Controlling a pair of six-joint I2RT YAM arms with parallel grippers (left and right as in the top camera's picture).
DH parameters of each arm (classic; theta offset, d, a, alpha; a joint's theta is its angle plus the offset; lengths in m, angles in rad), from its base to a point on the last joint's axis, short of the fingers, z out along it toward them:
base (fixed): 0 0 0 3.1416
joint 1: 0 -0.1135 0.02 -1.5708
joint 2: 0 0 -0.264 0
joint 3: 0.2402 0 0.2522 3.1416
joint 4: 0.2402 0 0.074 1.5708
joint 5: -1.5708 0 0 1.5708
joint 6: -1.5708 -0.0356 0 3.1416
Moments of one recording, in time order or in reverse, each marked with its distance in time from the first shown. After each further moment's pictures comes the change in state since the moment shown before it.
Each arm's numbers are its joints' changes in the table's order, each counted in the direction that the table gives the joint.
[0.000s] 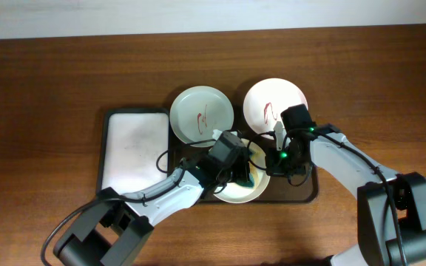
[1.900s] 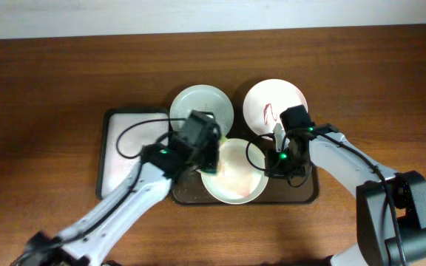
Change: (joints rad) left arm -0.158 0.254 0.142 0.513 0.145 -0.339; right arm -0.004 -0.007 0.003 0.025 0.013 -0.005
